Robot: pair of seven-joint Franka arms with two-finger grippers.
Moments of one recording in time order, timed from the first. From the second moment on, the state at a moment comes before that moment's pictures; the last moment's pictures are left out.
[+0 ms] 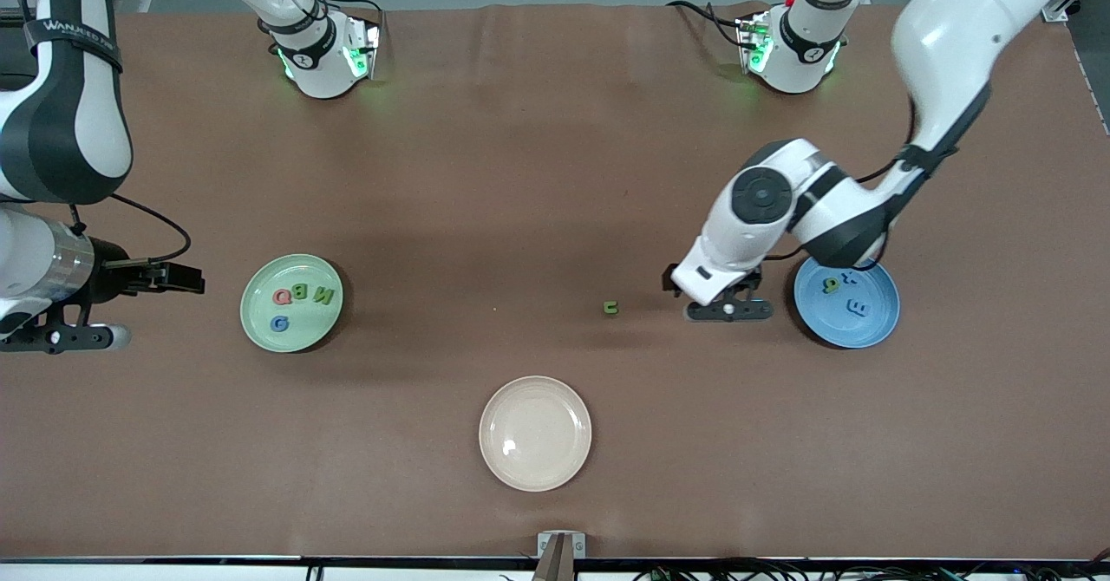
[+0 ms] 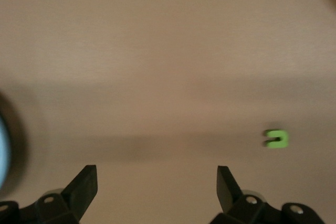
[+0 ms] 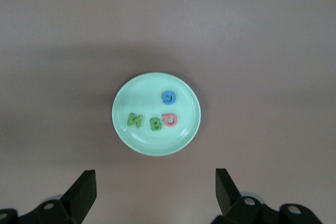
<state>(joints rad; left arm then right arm) 0.27 0.66 -0.89 -1.79 0.65 2.14 -0.90 0.02 0.35 -0.03 -1.39 0.00 1.56 -0.03</state>
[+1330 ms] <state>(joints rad) -0.13 0.88 -0.63 -1.52 0.57 2.20 -1.00 0.00 0.02 -0.02 -1.59 -0.01 1.48 -0.12</state>
